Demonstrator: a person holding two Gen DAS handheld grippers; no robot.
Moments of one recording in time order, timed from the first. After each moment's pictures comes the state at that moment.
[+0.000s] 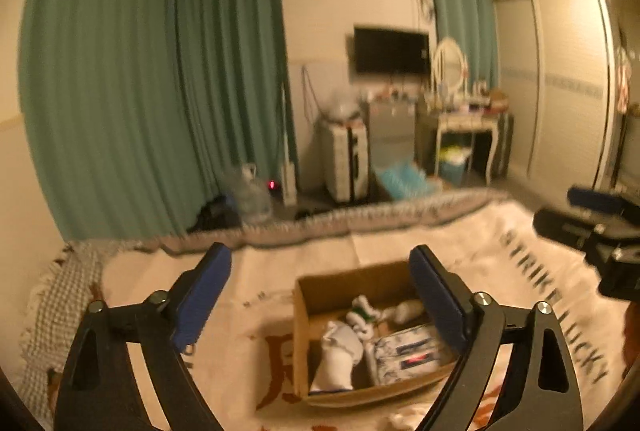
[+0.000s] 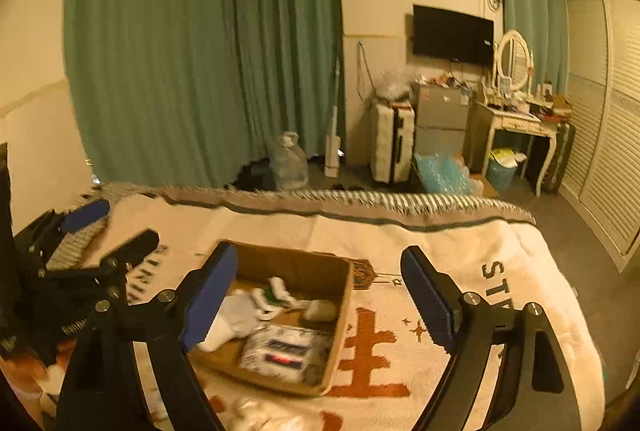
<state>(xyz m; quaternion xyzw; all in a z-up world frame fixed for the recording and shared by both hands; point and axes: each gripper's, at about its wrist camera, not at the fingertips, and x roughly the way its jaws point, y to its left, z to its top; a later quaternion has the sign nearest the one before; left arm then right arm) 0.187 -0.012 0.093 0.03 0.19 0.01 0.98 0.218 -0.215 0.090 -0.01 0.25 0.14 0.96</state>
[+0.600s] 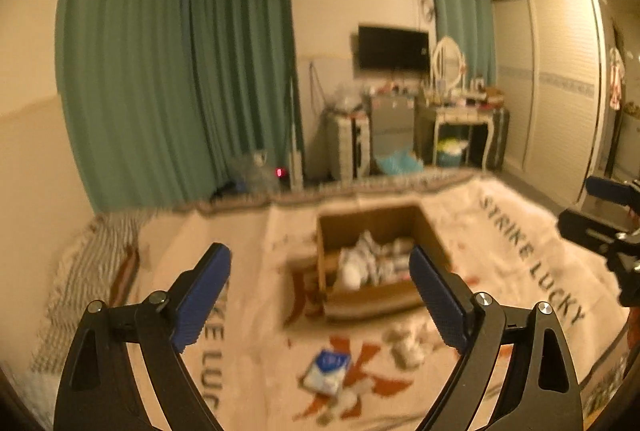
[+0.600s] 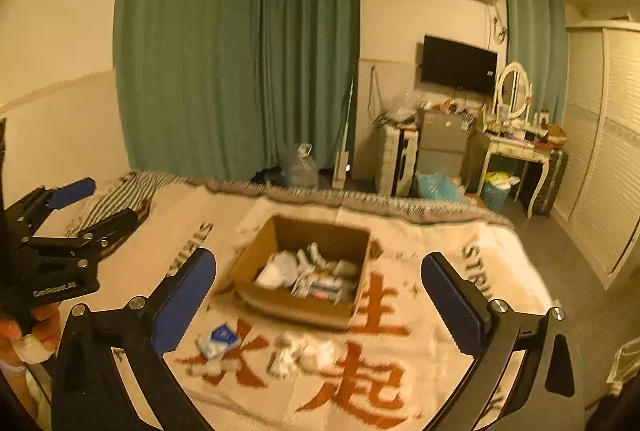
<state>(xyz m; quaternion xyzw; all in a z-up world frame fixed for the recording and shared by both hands) 0.072 0.015 0.061 0.03 0.23 0.01 0.97 0.051 -0.192 0.094 -0.04 0.22 0.15 0.96</state>
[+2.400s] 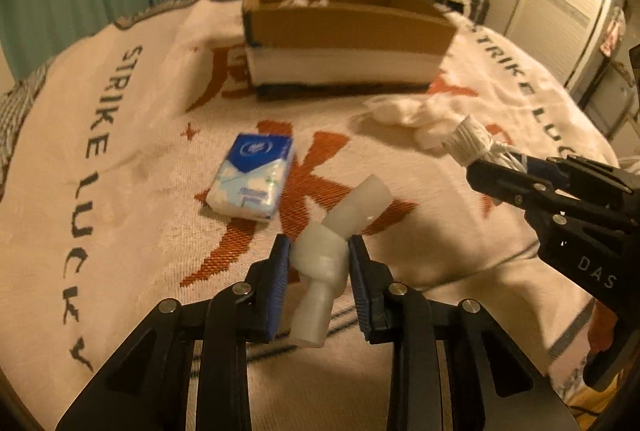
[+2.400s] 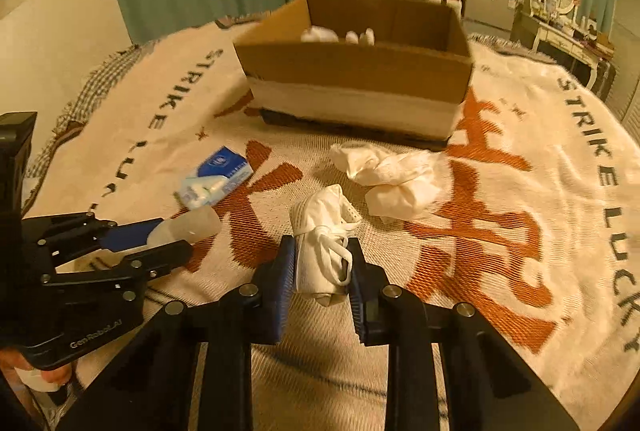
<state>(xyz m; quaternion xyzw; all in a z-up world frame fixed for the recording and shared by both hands) 0.067 -0.007 -0.137 -0.01 0.45 -0.07 0.89 0.088 -0.148 -0.135 -0.05 0.41 0.18 0.89</state>
